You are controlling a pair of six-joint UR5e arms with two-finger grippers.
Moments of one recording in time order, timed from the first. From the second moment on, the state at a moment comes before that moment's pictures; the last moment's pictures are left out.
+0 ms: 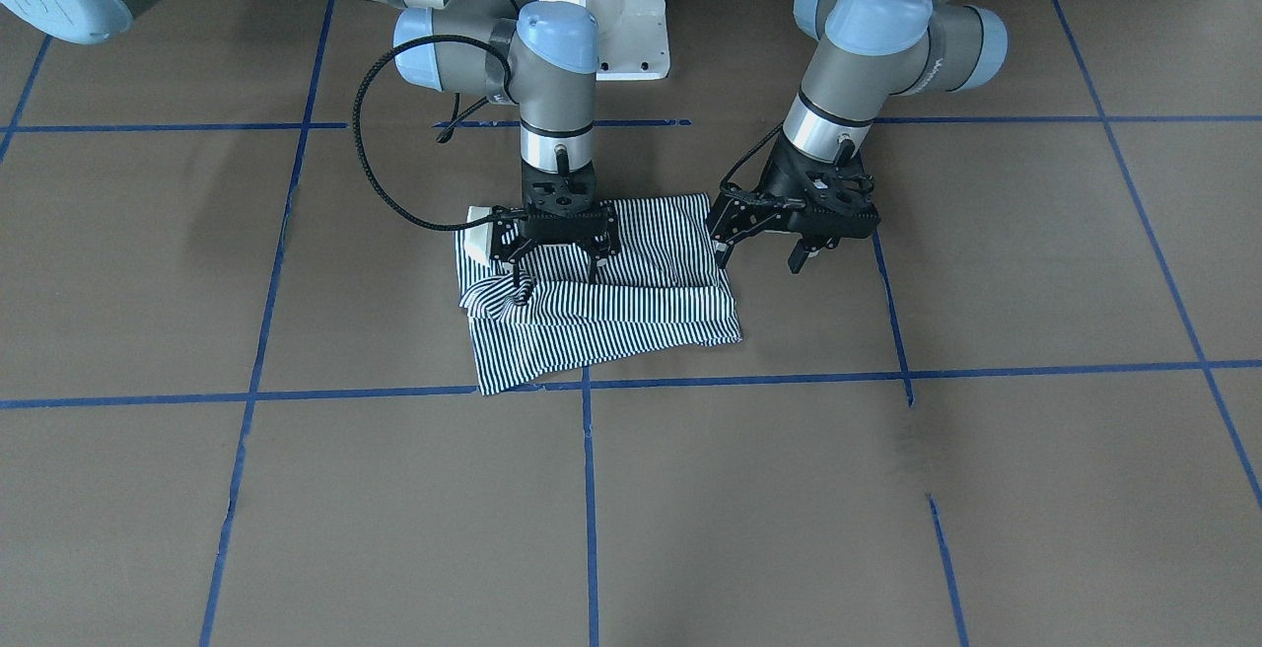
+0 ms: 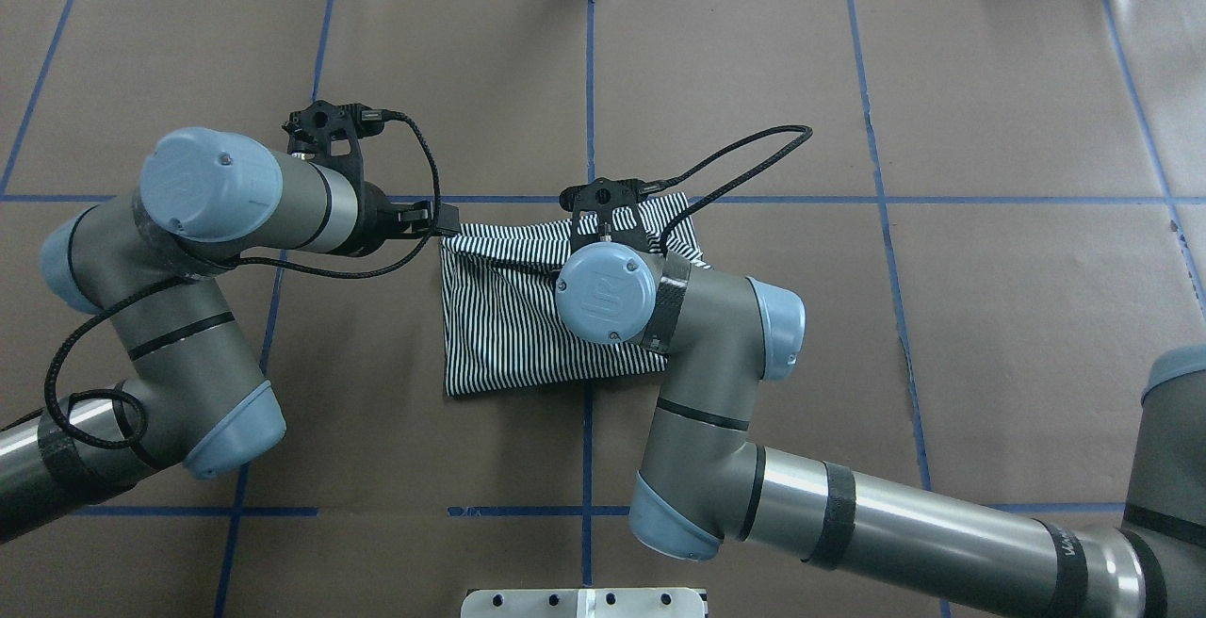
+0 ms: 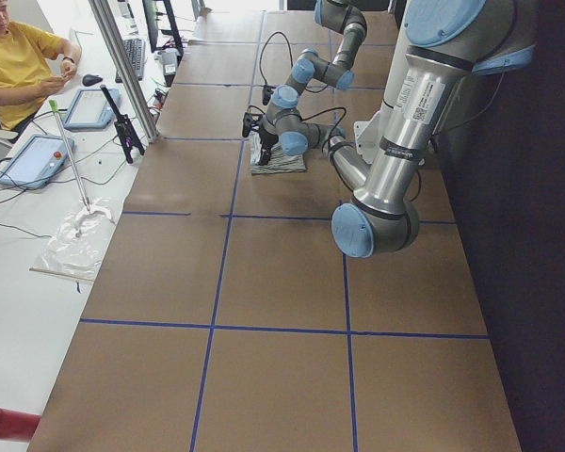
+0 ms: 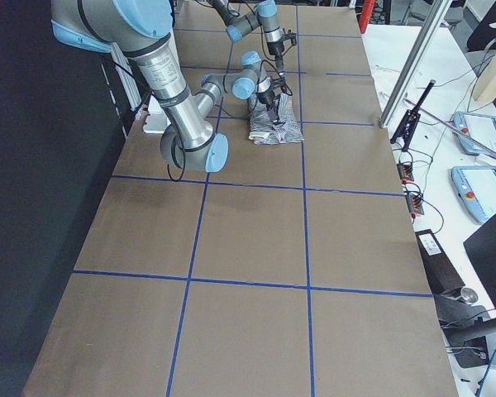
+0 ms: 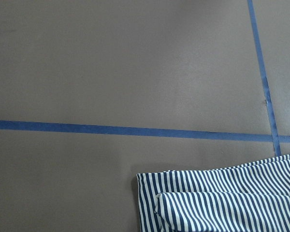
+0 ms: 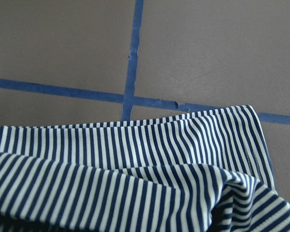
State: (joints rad) left arm -0.63 -1.99 -1.77 -1.98 -1.78 -1.24; right arm 0.39 -0.80 1.50 -1.49 1.40 1.18
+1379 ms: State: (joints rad) left arm -0.63 -1.99 -1.78 -1.98 -1.78 -1.25; right arm 0.62 -0.60 1.16 -1.49 1.51 1.00
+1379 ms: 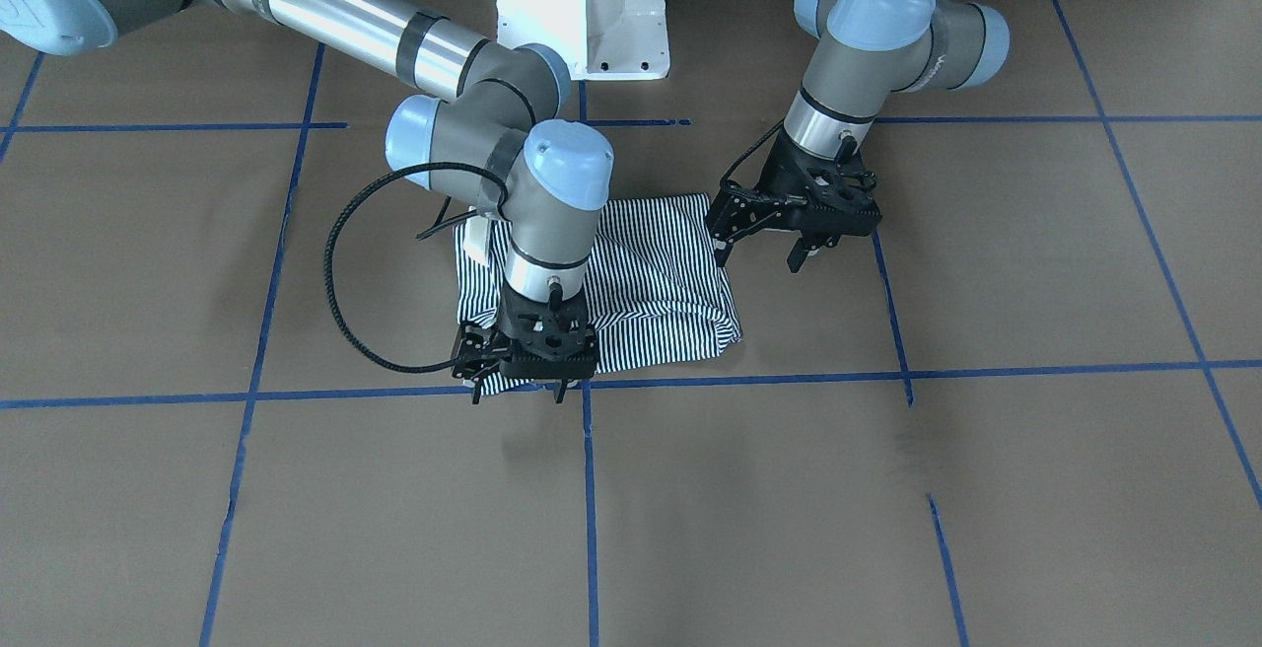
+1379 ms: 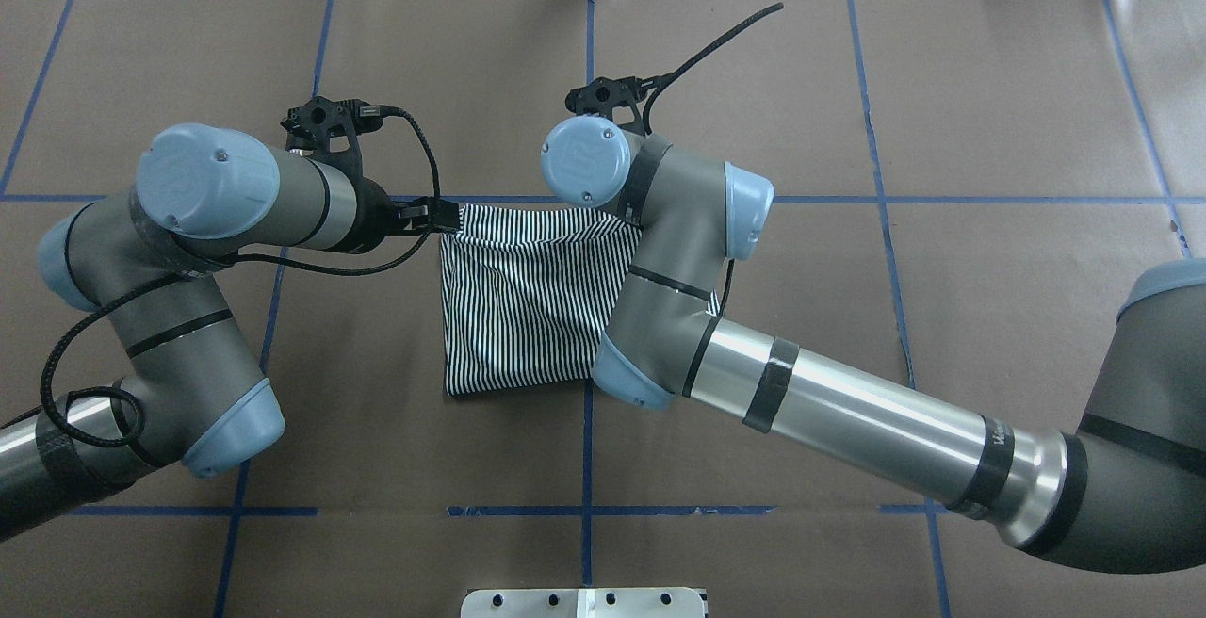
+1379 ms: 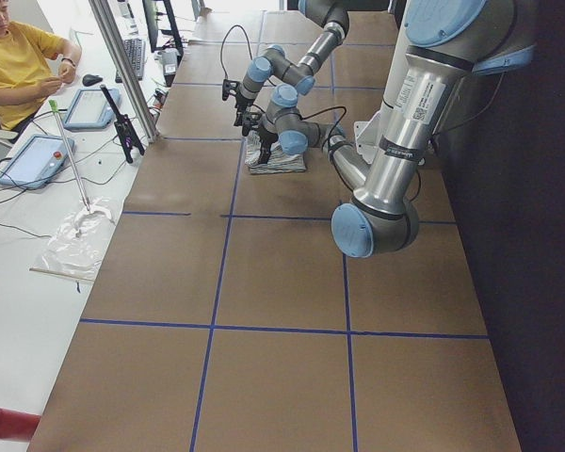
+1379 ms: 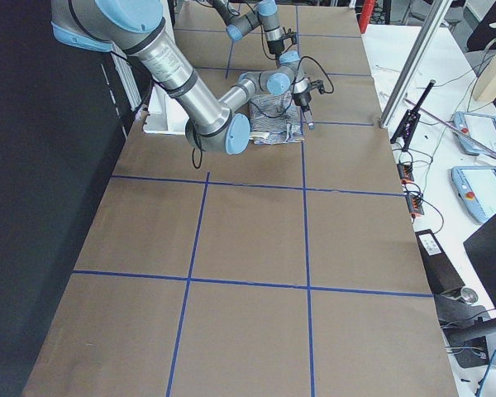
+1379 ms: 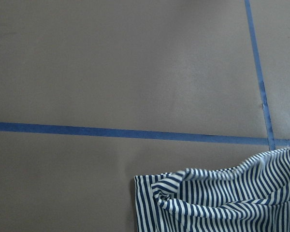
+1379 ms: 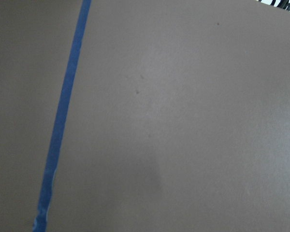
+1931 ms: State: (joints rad) left arm -0.62 -2.04 -1.73 -1.94 -1.78 -1.26; right arm 0.72 -0.59 1.18 -1.41 1.69 0.96
